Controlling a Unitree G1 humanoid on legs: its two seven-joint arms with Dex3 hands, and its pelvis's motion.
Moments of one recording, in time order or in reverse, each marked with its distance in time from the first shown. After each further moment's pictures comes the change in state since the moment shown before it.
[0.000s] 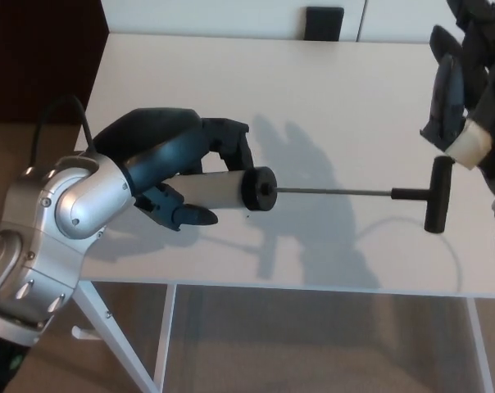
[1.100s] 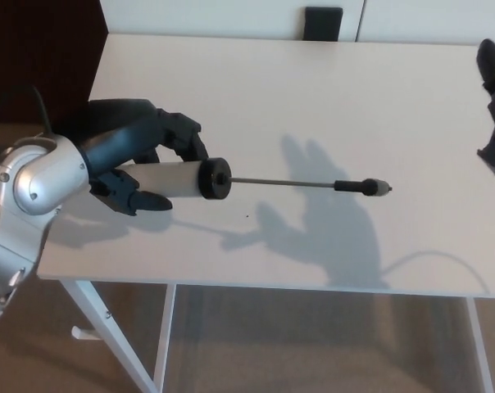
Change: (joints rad) left_arm -0.050 0.091 0.041 0.152 -0.025 -0.058 -0.049; right_arm 0.136 0.033 -0.146 -0.176 0.141 -0.001 0.061
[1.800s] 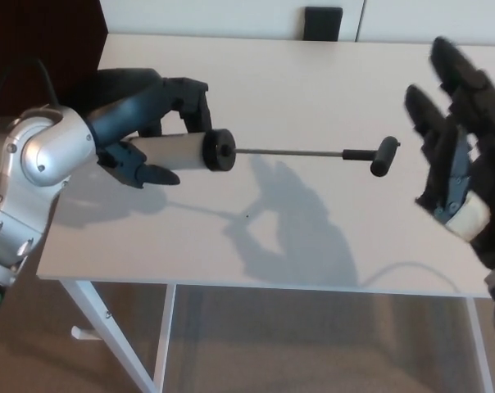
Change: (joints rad) left_arm -0.105 -0.047 0.001 0.120 0.014 -0.076 0.047; right_arm 0.106 0.016 0.180 -0.031 -0.038 -0.012 0.017
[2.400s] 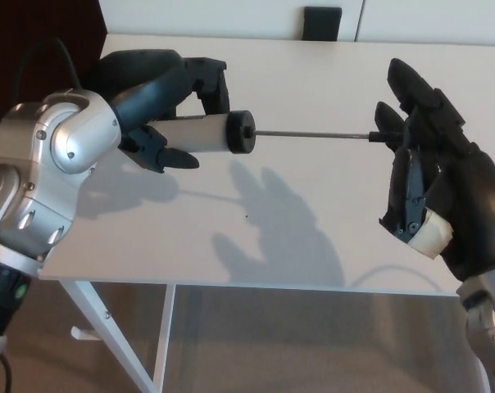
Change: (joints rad) left_arm -0.041 -0.054 -0.024 -0.038 0.061 0.103 0.004; right_arm 0.016 0.009 0.094 0.029 -0.109 -0.063 -0.023
